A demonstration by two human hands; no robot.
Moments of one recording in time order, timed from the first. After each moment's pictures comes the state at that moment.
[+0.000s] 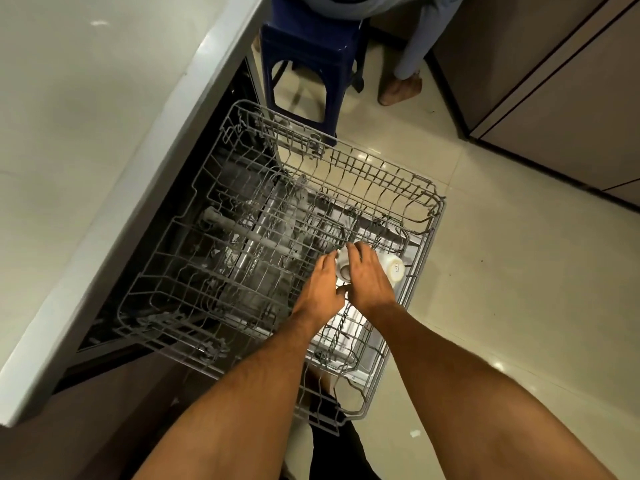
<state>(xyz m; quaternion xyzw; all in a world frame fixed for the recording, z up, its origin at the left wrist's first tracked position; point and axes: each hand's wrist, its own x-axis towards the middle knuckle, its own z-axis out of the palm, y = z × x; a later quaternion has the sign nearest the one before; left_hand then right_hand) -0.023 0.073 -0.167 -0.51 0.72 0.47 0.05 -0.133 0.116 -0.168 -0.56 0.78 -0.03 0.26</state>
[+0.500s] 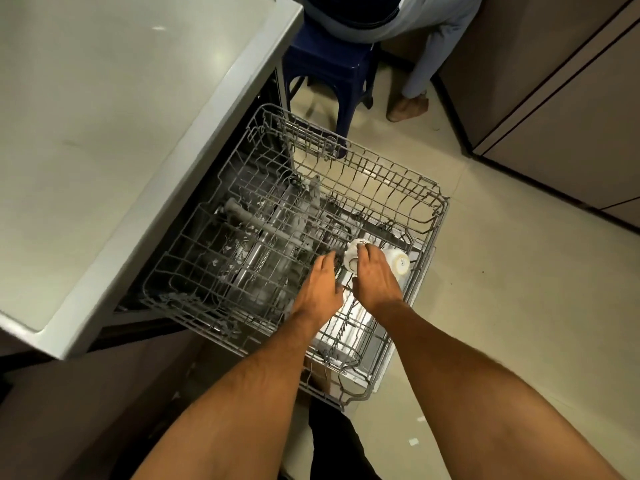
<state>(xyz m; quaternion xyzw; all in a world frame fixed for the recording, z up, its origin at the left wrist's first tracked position) 0.014 0.095 -0.138 -0.52 0.75 0.41 0.03 -0.114 0.137 -0.145 -0.57 0.79 -0.02 0.23</state>
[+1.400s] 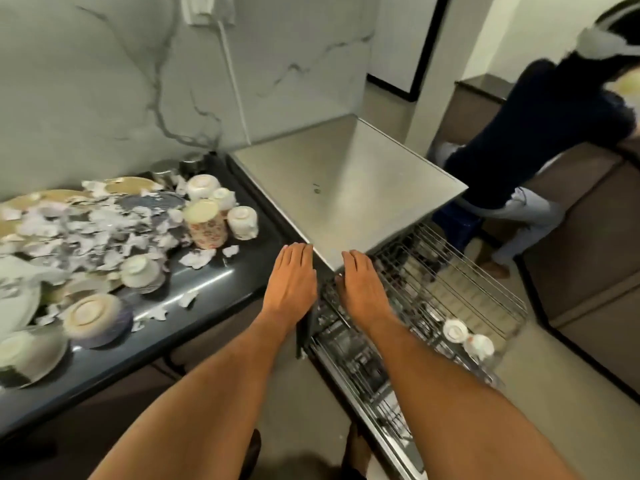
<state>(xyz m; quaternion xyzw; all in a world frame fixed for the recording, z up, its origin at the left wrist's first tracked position) 0.389 0.184 0.103 -0.64 0.75 -0.03 -0.15 0.224 0.177 0.090 -0.78 0.60 -0.18 0.05</state>
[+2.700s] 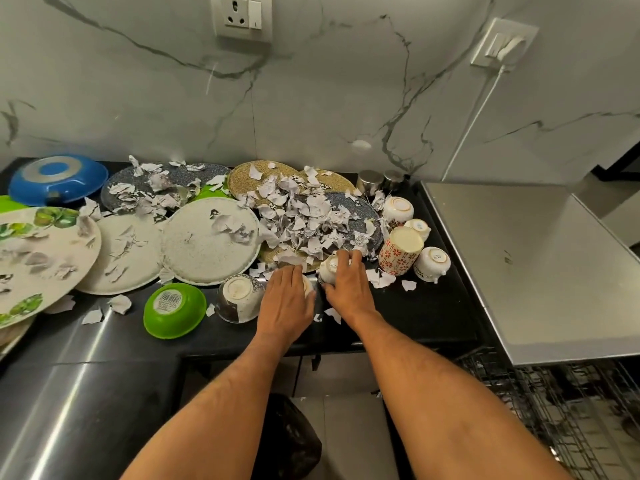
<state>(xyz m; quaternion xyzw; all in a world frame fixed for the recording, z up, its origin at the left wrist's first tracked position) 0.702 0.290 0.080 -0.83 0.52 -0.02 -0.18 0.601 0.173 0.088 -0.88 0.43 -0.15 0.17</state>
